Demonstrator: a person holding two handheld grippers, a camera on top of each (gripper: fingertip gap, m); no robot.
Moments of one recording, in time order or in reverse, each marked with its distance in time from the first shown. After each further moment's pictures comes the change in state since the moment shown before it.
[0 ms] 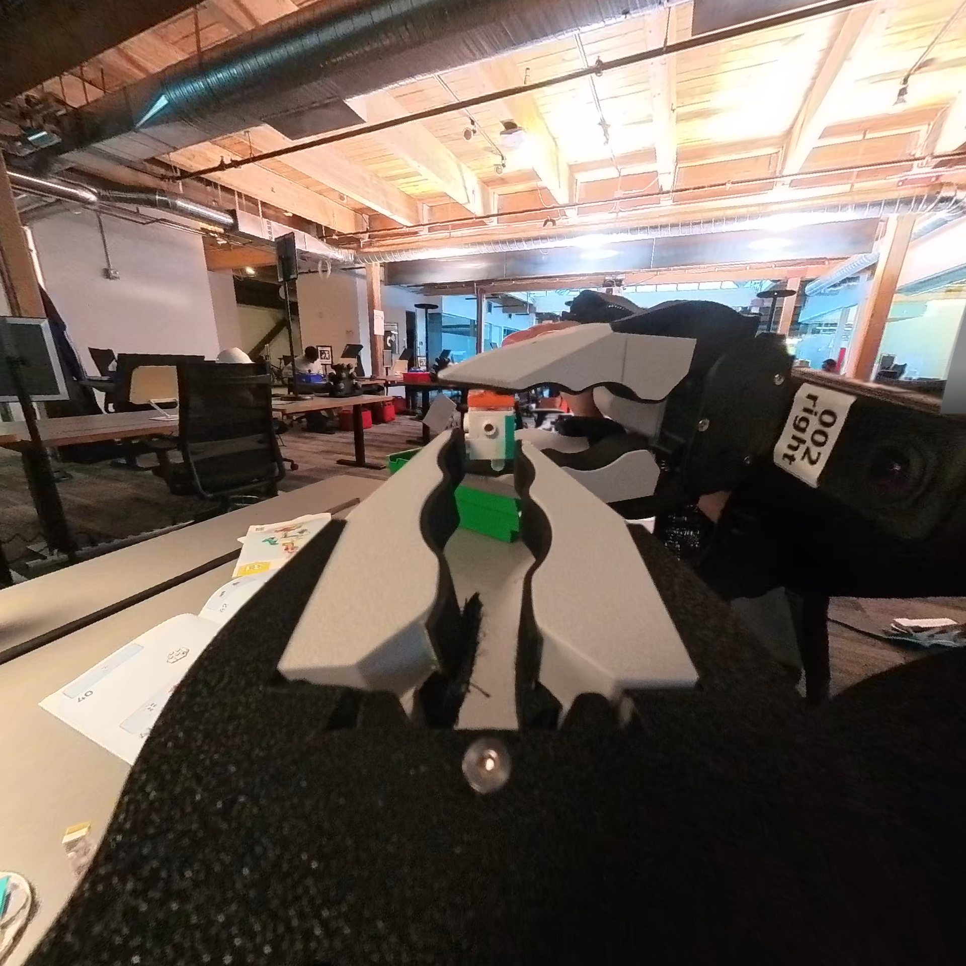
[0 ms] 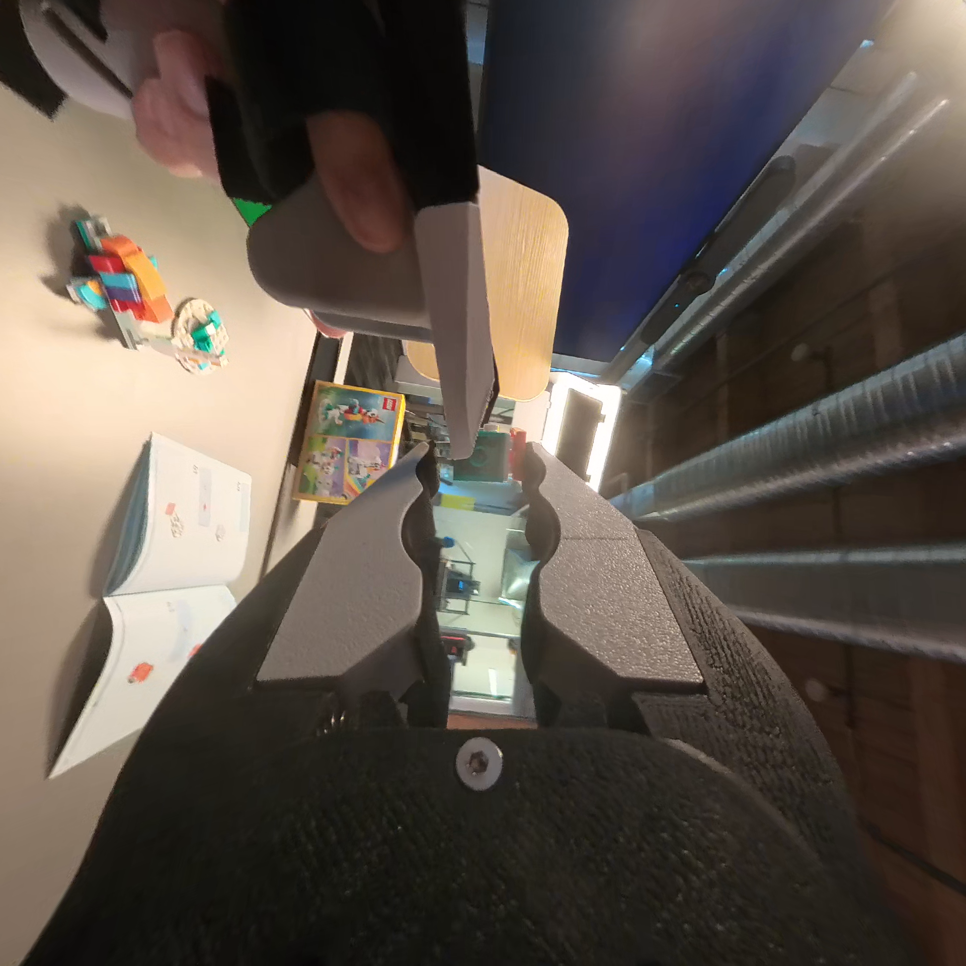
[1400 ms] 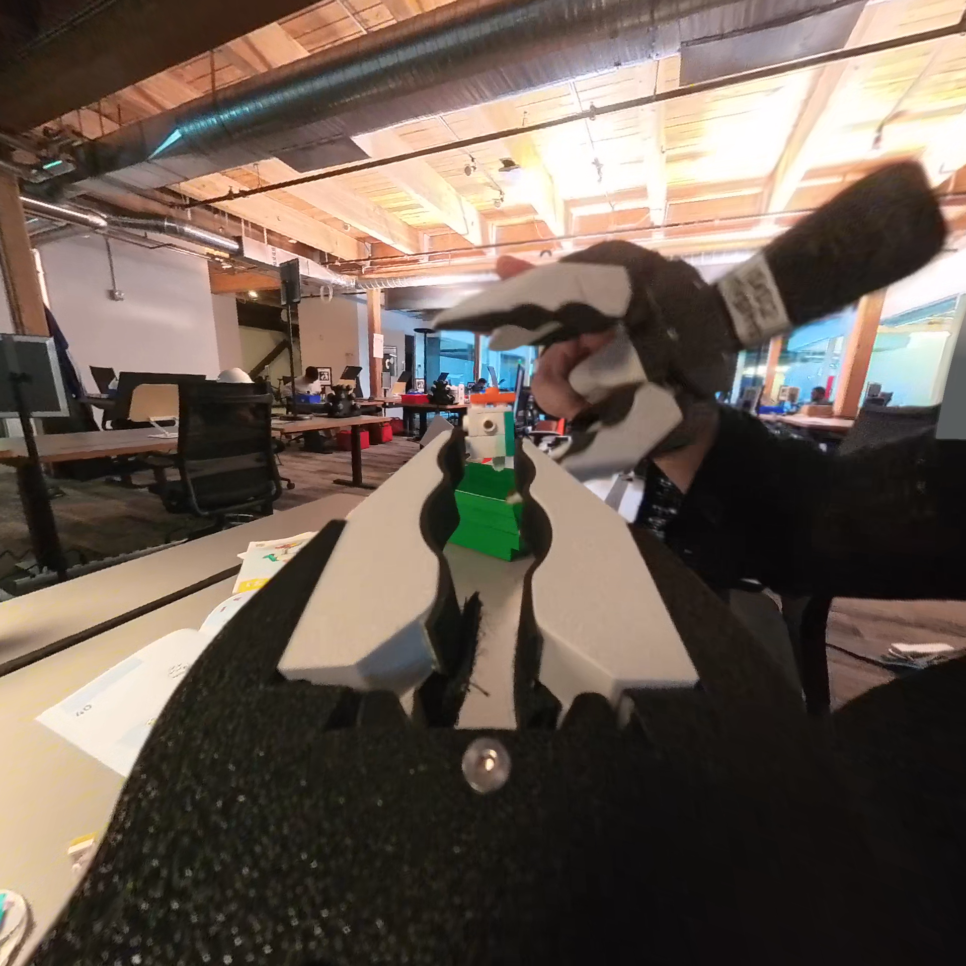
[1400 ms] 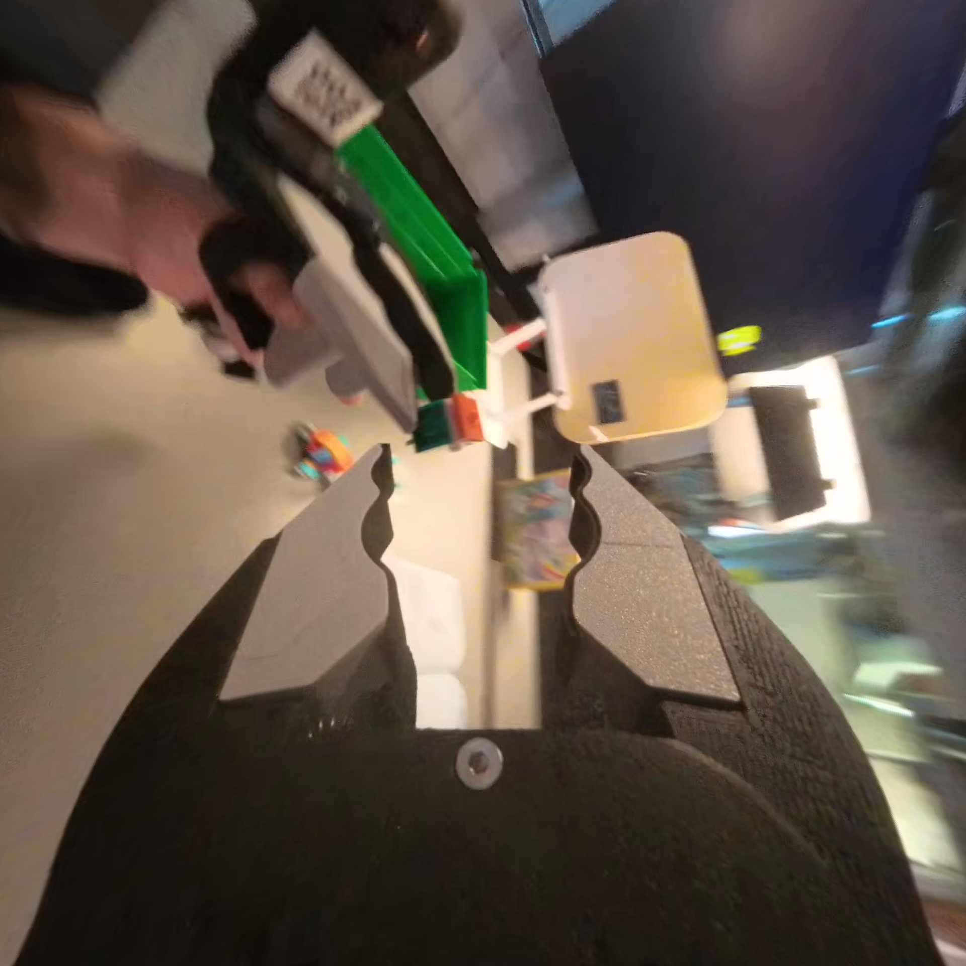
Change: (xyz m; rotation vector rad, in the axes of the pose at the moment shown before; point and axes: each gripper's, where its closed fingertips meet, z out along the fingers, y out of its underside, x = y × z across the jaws) left arm -0.006 -0.008 -0.006 0.052 0.003 -0.015; right arm 0.010 0.002 -0.004 0.206 -0.302 0.516
